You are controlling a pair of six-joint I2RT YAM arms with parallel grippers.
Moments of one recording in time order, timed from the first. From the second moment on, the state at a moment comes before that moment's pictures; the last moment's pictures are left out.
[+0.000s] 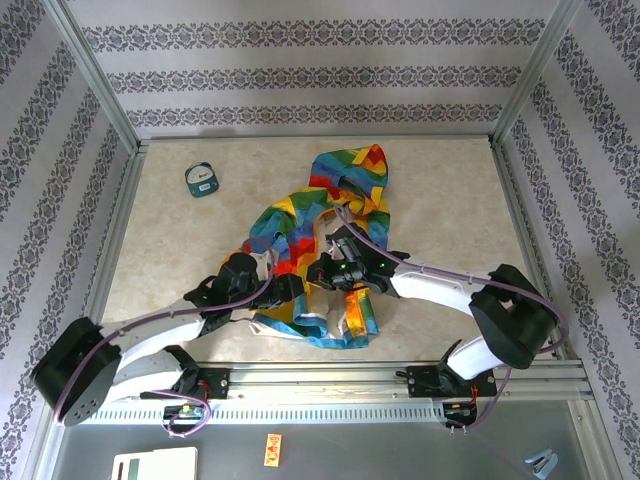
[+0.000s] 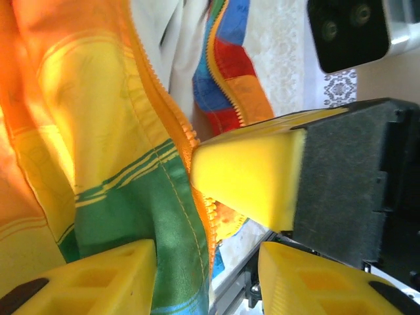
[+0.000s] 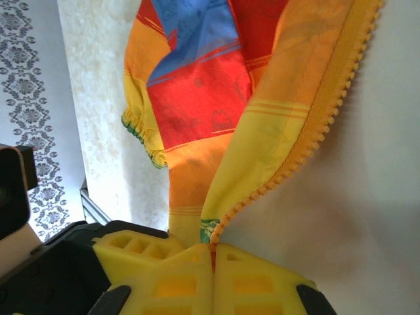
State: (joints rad) left arm -0.66 1.11 0.38 0.19 0.42 -1.07; right arm 0.77 1.49 0.79 -0.05 -0.43 1.07
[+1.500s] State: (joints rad) left arm -0.84 1.02 0.49 -0.04 0.27 -1.13; right arm 0.76 1.47 0.97 -0.37 -0.38 0.89
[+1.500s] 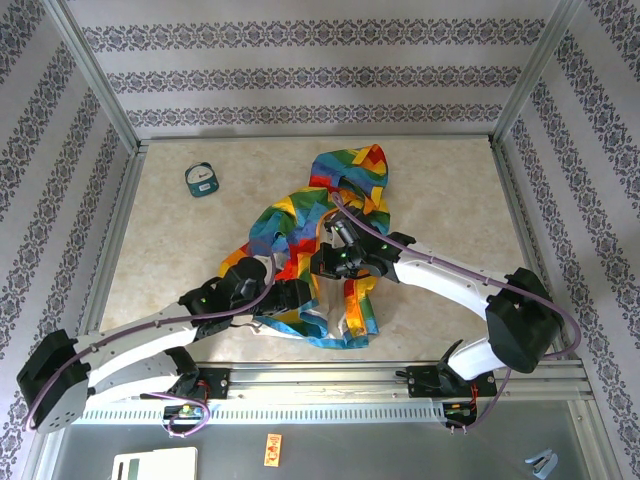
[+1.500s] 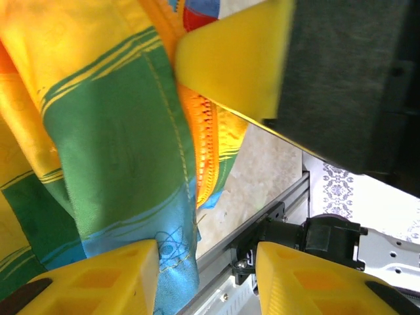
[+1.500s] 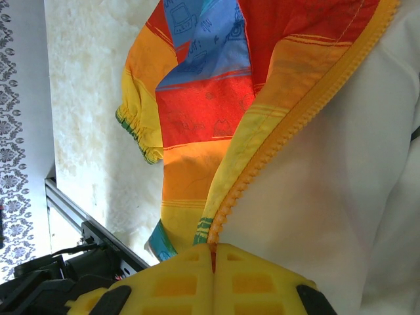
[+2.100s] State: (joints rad) left arm -0.84 1.08 0.43 0.07 0.25 -1.18; right arm 0.76 1.47 0.97 -0.37 -0.38 0.91
